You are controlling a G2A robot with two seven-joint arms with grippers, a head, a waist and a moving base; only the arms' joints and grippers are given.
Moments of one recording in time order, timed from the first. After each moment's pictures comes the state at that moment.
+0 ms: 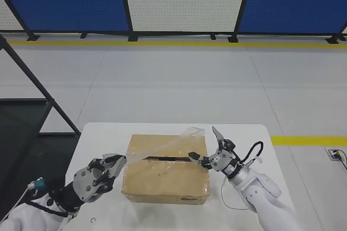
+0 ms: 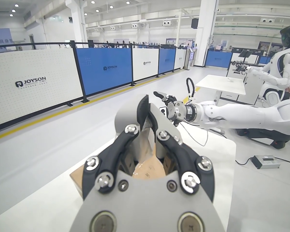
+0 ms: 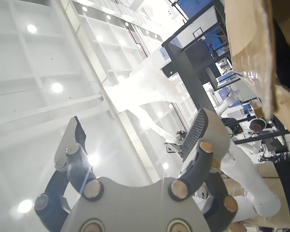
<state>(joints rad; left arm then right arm) 1.32 -1.07 -1.68 -2.06 0.72 -0.77 -0.14 -0.88 -1.19 1.08 -1.43 1.26 0.10 0.55</state>
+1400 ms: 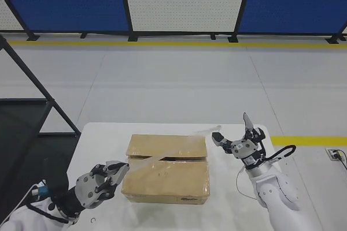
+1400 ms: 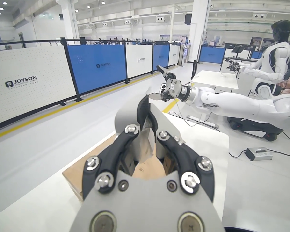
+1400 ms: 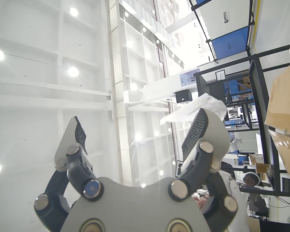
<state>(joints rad) 1.35 -1.05 -1.68 -2.06 0.73 -0.83 -0.14 -0.94 -1.21 1.29 -1.52 1.10 -0.05 0.49</state>
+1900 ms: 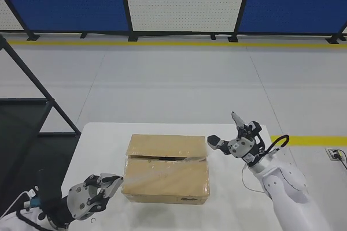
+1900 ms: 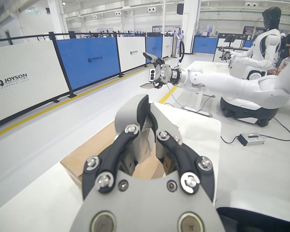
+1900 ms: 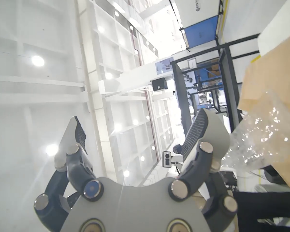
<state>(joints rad) 1.43 -1.04 -1.78 -2.05 0.71 -0.97 -0.17 -0.87 -1.19 1.32 -1.51 0.93 0.20 0.63</state>
